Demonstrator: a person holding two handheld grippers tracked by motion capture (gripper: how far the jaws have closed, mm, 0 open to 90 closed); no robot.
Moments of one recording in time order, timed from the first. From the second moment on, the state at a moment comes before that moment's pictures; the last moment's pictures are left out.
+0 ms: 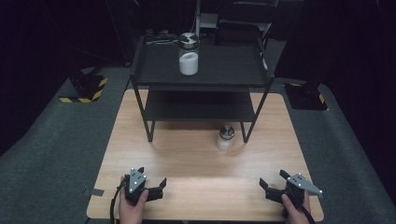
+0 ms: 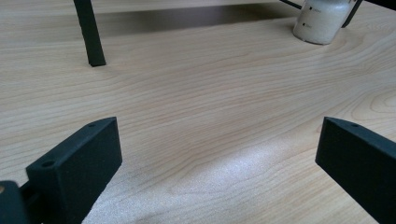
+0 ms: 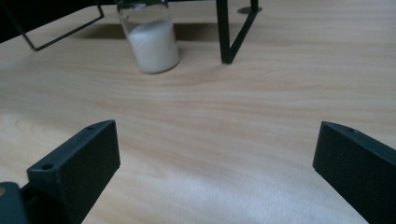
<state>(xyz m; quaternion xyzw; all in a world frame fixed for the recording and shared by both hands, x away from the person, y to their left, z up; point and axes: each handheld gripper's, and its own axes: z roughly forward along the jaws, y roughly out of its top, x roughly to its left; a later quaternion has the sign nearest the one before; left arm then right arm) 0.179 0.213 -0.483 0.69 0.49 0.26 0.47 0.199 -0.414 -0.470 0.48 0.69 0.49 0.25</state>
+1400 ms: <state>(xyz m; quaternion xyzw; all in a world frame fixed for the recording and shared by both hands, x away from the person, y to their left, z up) 0.180 0.214 -0.483 0.70 0.47 0.26 0.47 0.335 -0.302 -0.472 0.40 0.74 0.48 0.25</state>
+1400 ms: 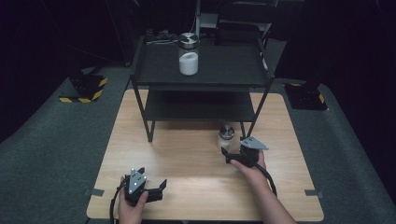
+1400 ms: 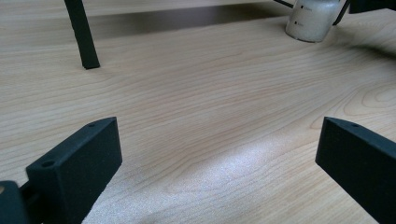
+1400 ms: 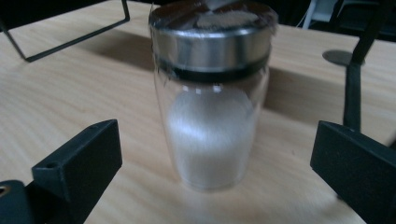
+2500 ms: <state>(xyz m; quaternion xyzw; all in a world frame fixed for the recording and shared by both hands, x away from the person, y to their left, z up) 0.181 0.216 -0.483 0.70 0.47 0.25 0.47 0.324 -0.276 -0.470 0.39 0.73 0.49 0.29</state>
